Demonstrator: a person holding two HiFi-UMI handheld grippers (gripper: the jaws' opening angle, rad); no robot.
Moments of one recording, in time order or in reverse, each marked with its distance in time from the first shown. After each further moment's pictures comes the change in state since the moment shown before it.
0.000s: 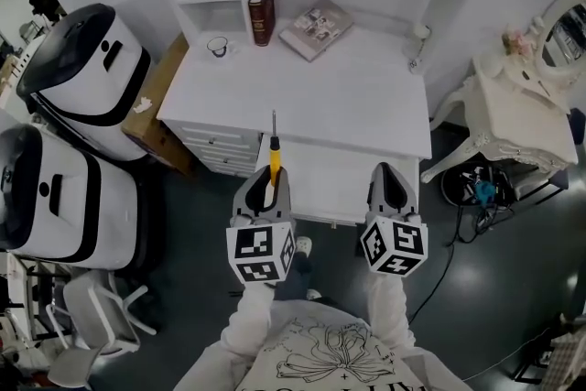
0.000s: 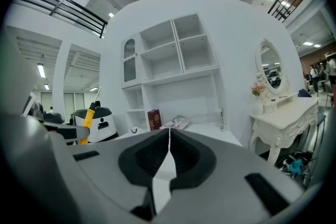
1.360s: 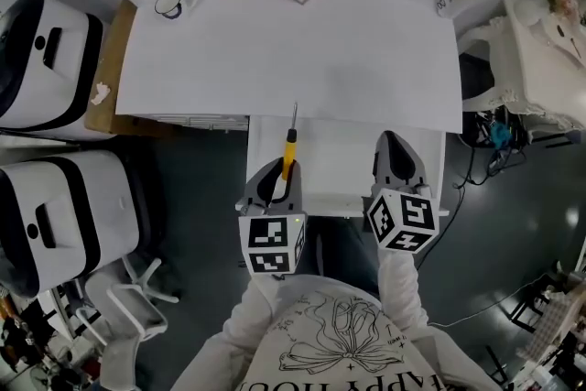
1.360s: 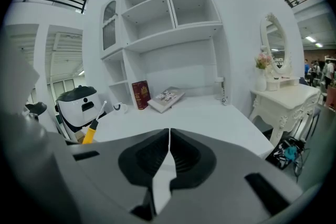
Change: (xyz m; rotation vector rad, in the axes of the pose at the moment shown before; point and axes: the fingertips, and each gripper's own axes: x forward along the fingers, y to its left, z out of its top) left arm 0.168 0.034 -0.118 0.001 0.421 -0.119; right arm 0.177 -0.039 -0.096 0.035 0.288 -0.071
